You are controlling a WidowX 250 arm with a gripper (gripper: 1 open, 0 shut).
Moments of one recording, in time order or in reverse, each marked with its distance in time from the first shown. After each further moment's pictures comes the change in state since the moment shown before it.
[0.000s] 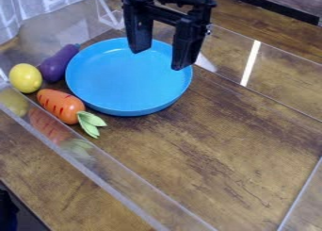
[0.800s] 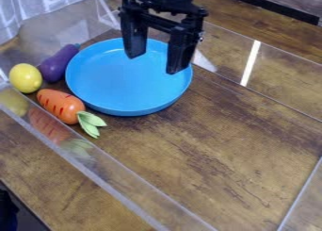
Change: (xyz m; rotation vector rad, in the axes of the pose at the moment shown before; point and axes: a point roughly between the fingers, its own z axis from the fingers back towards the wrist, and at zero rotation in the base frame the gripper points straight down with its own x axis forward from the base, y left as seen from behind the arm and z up) arm 0.008 0.014 -0.014 0.006 0.032 0.032
